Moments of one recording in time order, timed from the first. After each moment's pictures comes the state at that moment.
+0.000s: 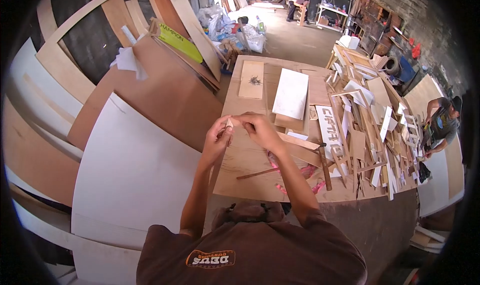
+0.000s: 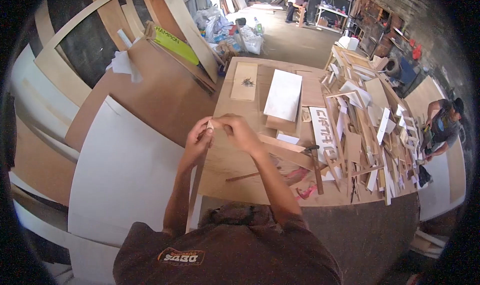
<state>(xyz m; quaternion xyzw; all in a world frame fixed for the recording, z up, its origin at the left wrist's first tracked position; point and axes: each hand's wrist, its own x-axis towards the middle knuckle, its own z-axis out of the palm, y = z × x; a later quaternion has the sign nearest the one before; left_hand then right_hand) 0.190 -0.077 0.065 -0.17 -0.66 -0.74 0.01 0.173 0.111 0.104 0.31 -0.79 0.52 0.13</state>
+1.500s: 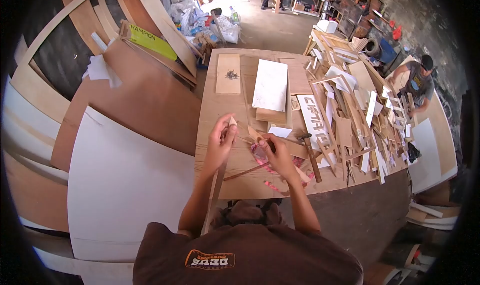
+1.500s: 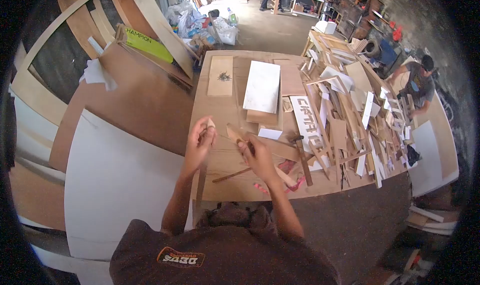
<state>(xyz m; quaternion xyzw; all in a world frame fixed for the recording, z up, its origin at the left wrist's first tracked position) 0.180 -0.010 0.077 -0.20 -0.66 -0.72 -0.01 0.248 0.181 0.069 0.01 -0.83 0.55 0.10</state>
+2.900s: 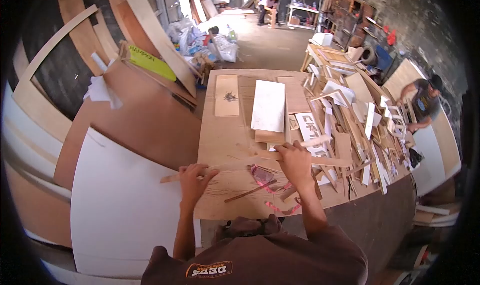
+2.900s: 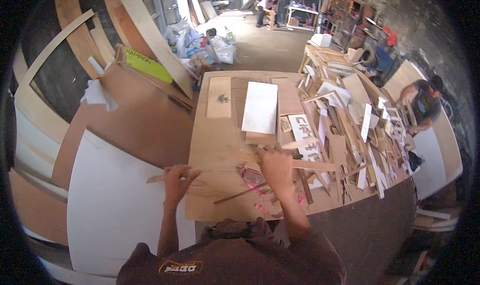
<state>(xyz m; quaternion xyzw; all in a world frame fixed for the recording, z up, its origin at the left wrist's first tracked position) 0.185 -0.087 0.046 -0.18 -0.90 -0.34 0.23 0.231 0.224 0.120 0.03 -0.97 0.08 0.24</state>
